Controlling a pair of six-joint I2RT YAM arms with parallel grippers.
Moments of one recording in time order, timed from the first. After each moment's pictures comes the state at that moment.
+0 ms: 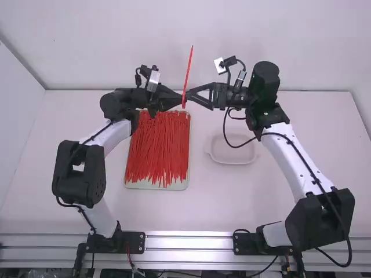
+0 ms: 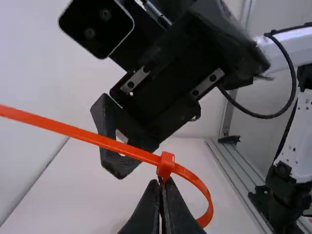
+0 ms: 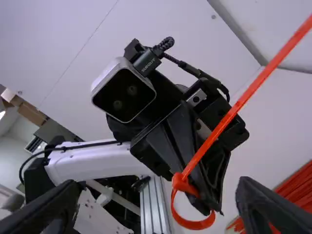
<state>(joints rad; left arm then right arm) -0.12 1.82 1.22 1.50 1.45 -0.91 0.26 1.53 1.31 0.17 -1.23 0.74</state>
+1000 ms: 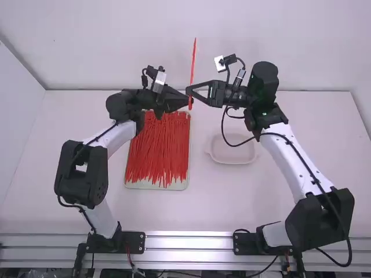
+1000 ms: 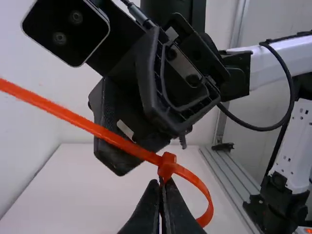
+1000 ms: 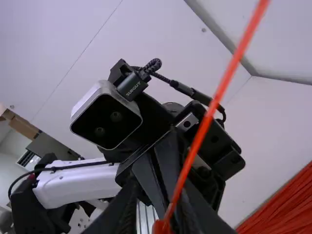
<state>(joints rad) -0.17 1.82 1.22 1.50 1.41 -0.92 0.27 1.53 1.31 0.20 -1.16 0.78</state>
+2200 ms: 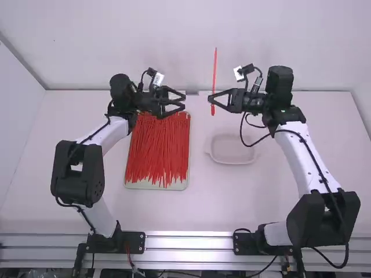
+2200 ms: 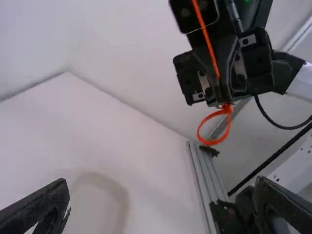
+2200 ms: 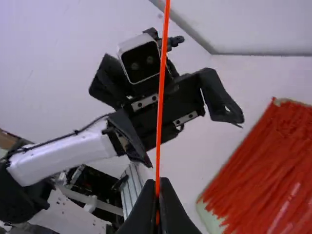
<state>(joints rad) -0.09 1.82 1.22 0.68 1.43 -0.63 0.10 1.53 1.31 -0.24 -1.23 0.46</state>
